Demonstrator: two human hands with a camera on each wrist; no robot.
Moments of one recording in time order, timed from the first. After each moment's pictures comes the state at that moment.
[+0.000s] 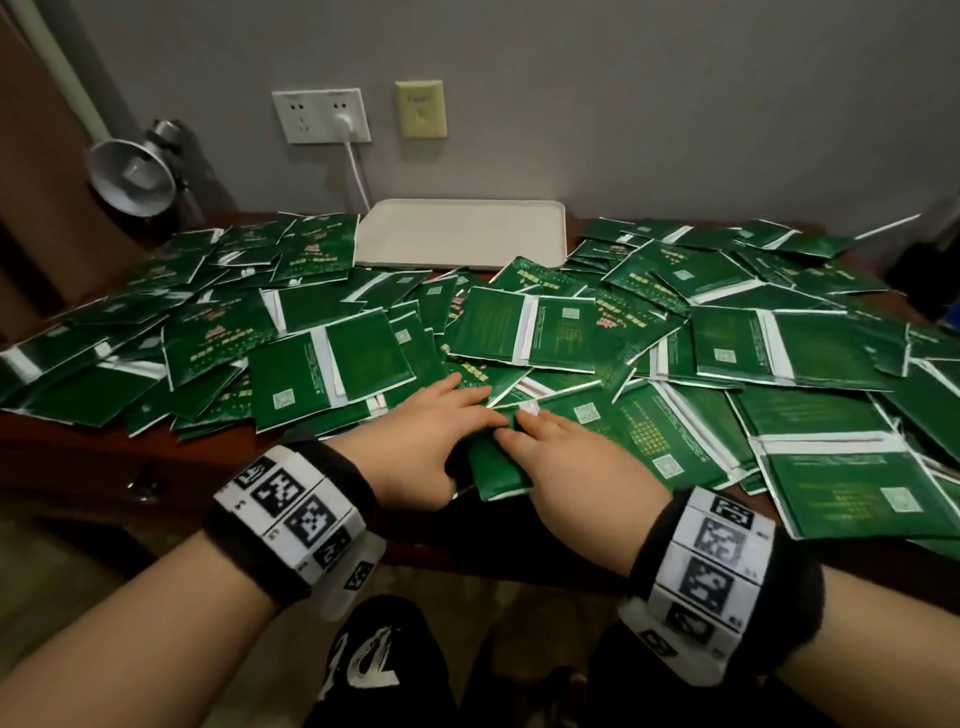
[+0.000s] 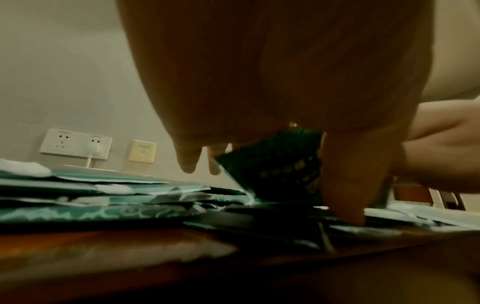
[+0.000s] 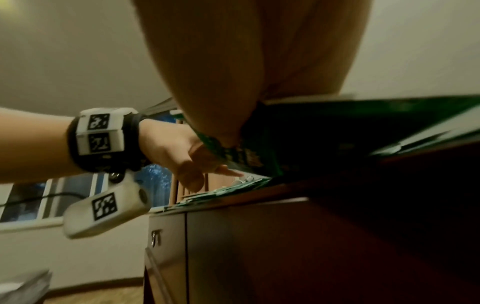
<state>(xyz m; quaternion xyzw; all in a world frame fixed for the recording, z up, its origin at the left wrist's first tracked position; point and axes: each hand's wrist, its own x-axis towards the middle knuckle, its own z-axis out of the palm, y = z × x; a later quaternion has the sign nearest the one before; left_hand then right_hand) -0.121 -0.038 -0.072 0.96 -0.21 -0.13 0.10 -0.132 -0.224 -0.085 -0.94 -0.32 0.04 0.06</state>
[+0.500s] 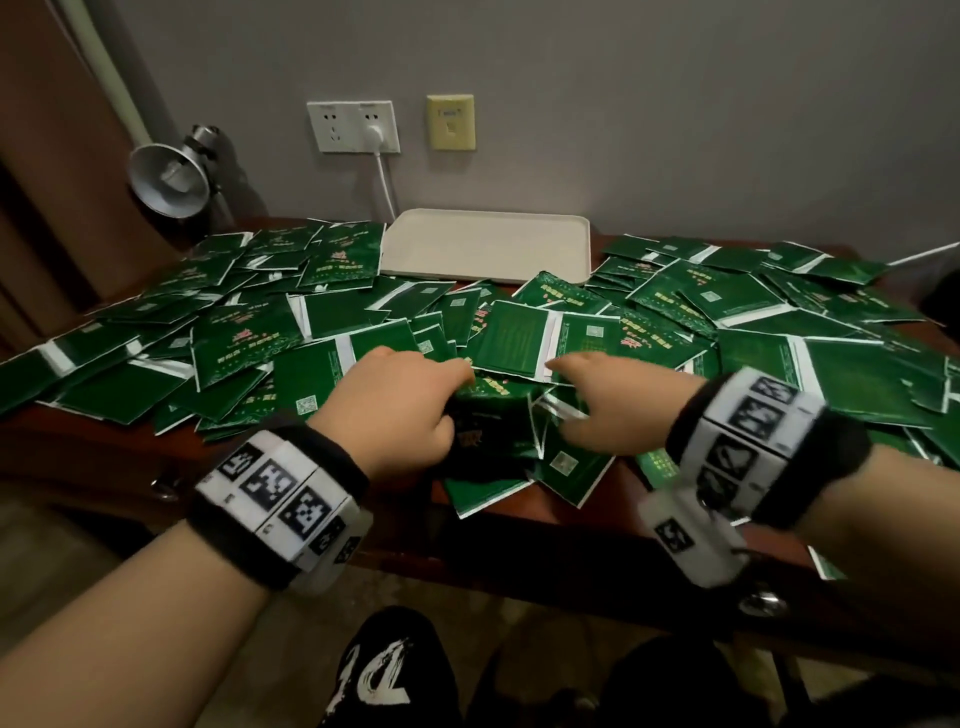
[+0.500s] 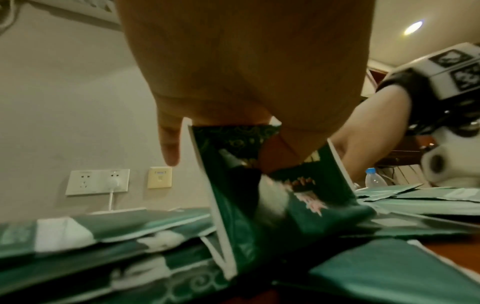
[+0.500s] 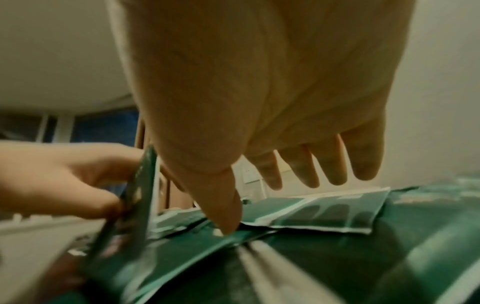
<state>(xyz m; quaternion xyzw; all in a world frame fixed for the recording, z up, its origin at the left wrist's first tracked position) -0.124 -0.024 -0.029 0.99 -0.12 0.05 -0.05 -0.059 -0.232 -0.036 -0.96 -0.27 0.12 0.01</state>
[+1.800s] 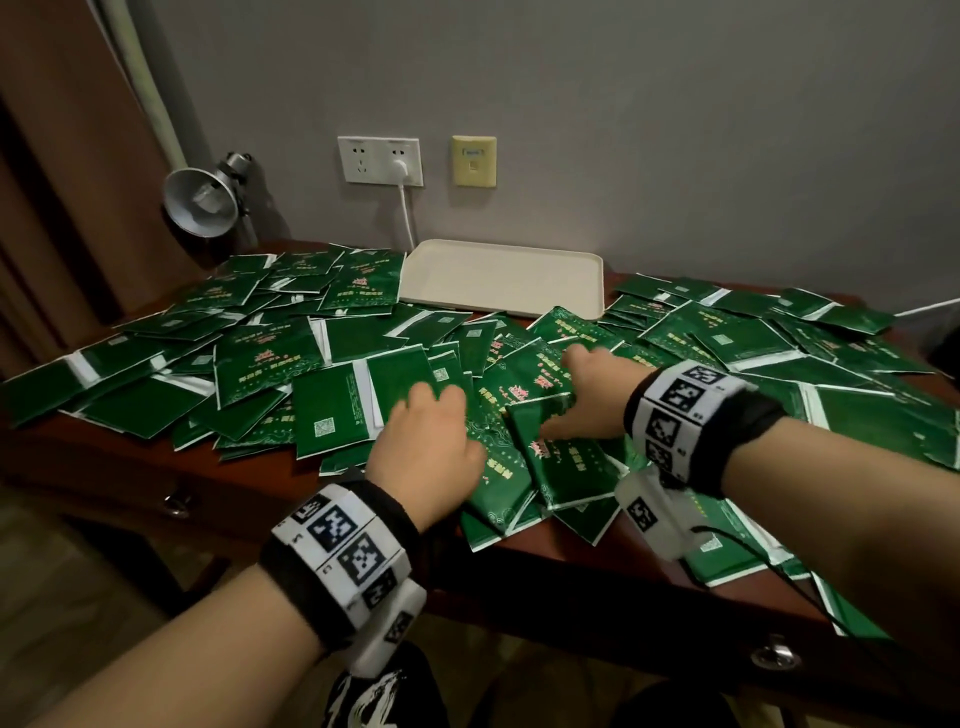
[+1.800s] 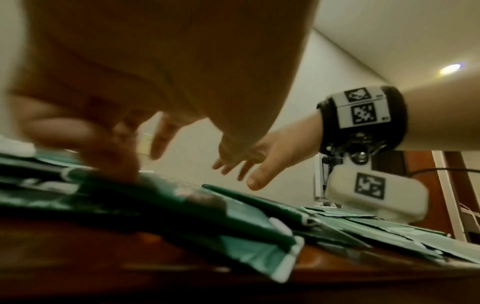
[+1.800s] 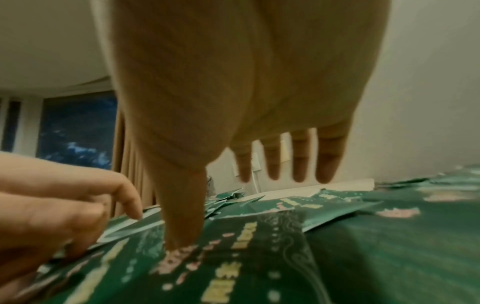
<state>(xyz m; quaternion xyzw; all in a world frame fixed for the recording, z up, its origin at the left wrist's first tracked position) -0.121 -0.036 -0.063 0.99 0.06 0.04 0.13 -0.017 -0.202 -0.031 -0.98 -0.19 0.09 -0.02</state>
